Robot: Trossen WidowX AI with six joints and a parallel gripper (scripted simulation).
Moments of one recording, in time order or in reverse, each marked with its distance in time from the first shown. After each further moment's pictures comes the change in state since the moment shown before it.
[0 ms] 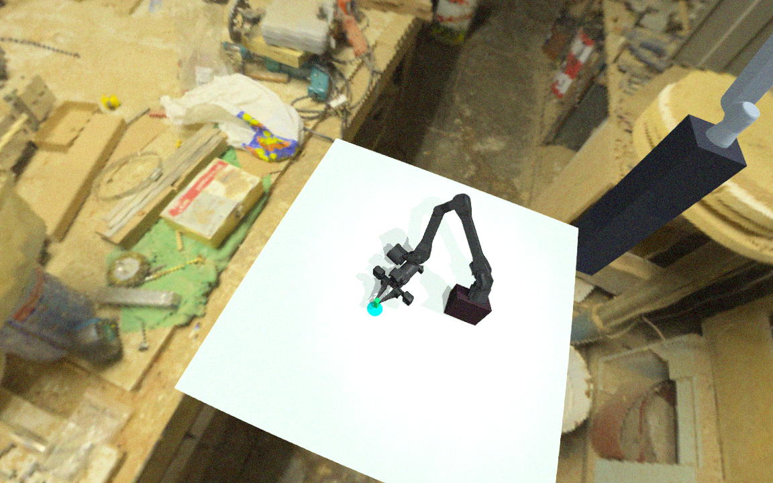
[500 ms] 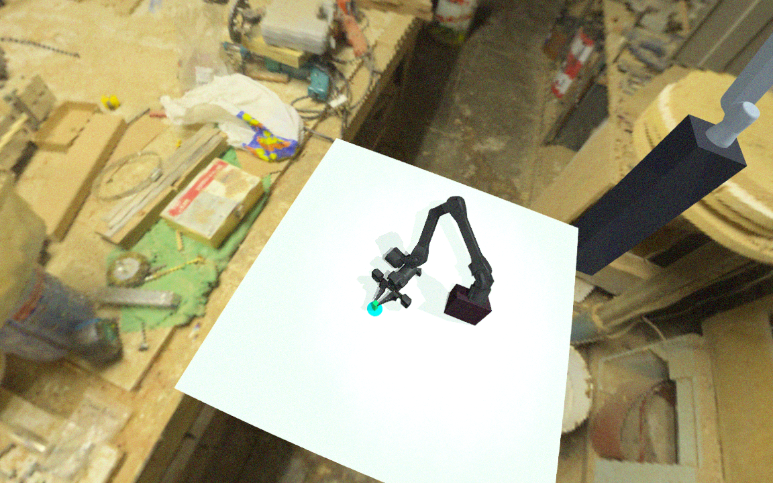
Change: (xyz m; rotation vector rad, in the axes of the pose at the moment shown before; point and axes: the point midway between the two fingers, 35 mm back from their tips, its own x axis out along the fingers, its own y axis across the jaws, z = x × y) arm 0.005 -0.001 -0.025 0.001 0.006 -0.002
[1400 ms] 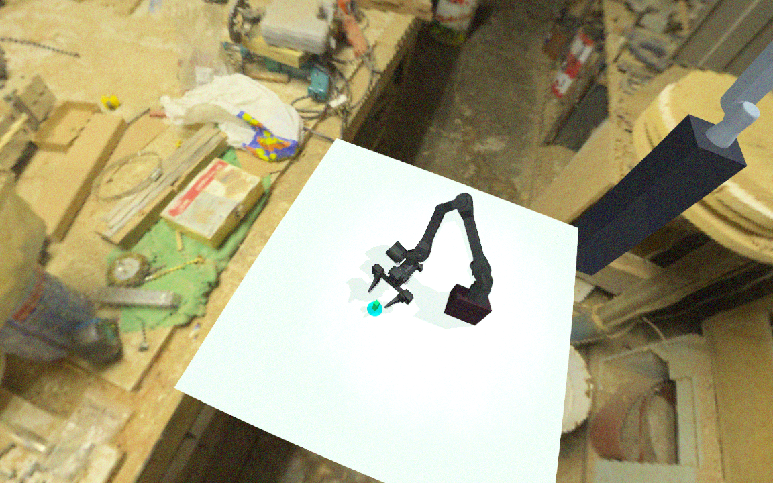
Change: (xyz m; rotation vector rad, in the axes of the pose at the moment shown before) arm -0.004 -0.003 0.039 -0.007 -0.011 0.004
